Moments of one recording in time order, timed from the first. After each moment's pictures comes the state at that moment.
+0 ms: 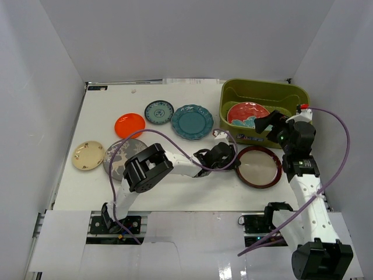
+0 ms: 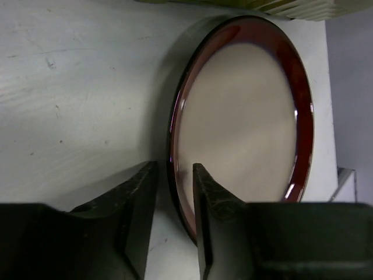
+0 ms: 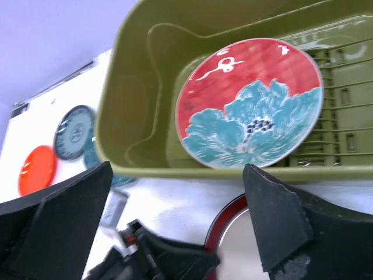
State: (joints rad) left arm -1.09 2.13 1.26 0.35 -0.12 -0.93; right arm -0.02 0.84 0.71 -0.13 -0.16 0.48
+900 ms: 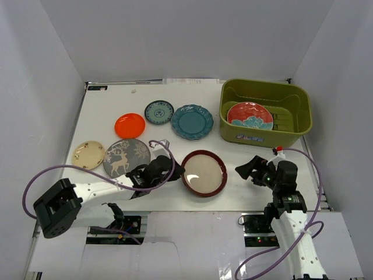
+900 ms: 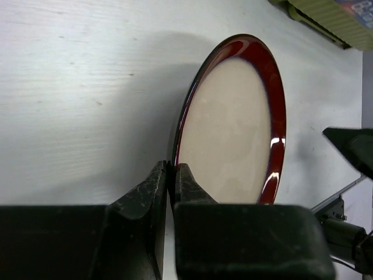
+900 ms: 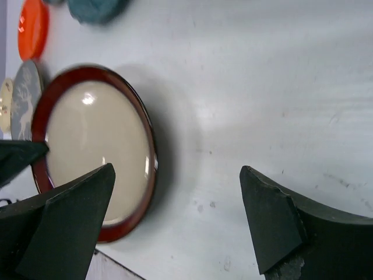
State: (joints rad) left arm -0.98 1.21 0.49 0.14 -0.28 -0.96; right arm 0.02 0.34 0.22 -0.39 -0.45 0.54
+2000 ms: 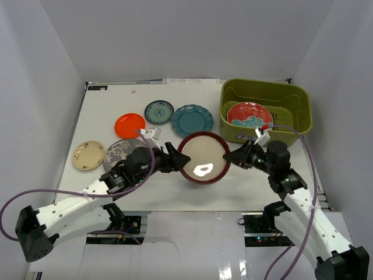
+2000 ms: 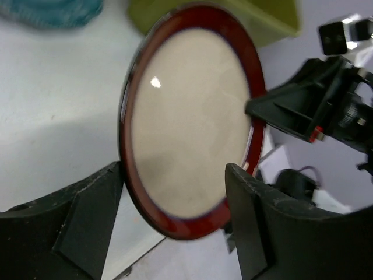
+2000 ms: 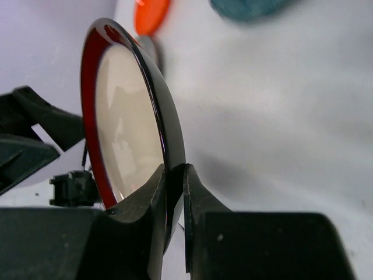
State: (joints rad) left arm -0.92 0.92 0.56 0.00 -0.10 -0.86; right arm 0.36 0.62 0.35 -0.12 -0.48 0.80
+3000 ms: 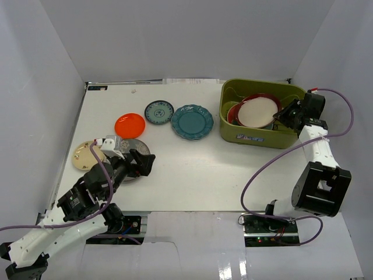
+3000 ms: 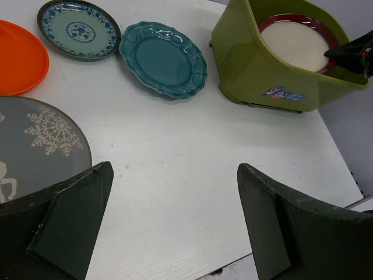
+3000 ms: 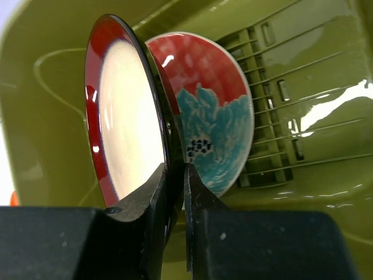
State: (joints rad) left arm -0.92 0.40 0.70 -0.52 -0.48 -0.55; right arm -0.24 1.41 1.09 -0.30 -0.27 0.53
